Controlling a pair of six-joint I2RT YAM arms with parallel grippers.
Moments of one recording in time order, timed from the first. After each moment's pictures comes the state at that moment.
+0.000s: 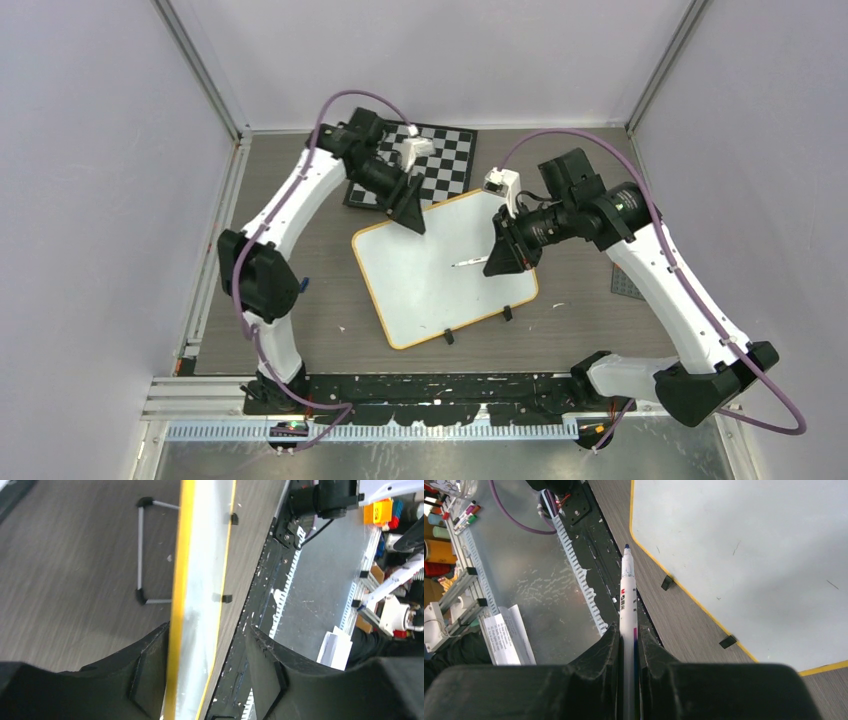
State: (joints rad) left arm -0.47 1.88 1.89 -1.21 0.87 0.31; right arm 0.50 1.23 1.48 -1.20 -0.72 -0.16
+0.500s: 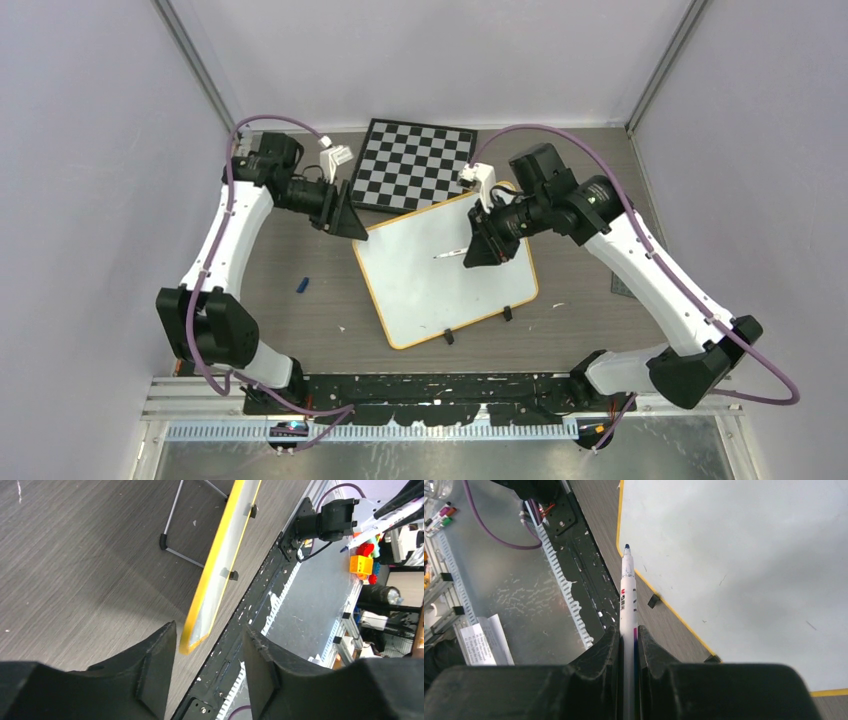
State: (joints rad) left arm -0.11 1.50 1.50 -1.20 0.94 0.32; right arm 0.61 1.31 1.52 -1.09 -0.61 -0.11
